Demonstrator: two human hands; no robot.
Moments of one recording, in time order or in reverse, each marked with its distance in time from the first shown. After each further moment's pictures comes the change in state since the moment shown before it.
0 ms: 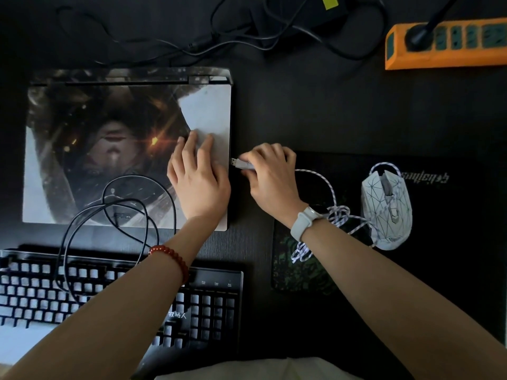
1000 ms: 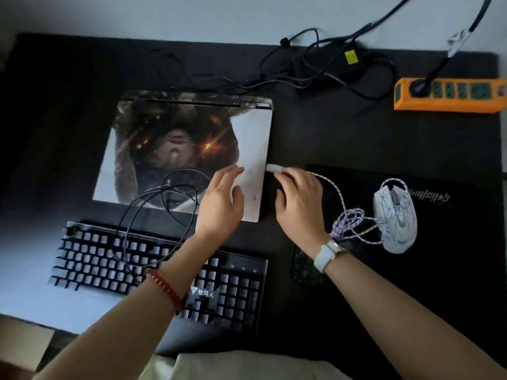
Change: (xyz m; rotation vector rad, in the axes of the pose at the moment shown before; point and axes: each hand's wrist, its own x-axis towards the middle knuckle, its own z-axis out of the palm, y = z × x) left_hand -0.032 -0.014 -0.086 -0.368 -0.214 0.052; right_hand -0.055 -0.036 -0.021 -0.024 0.184 -0.056
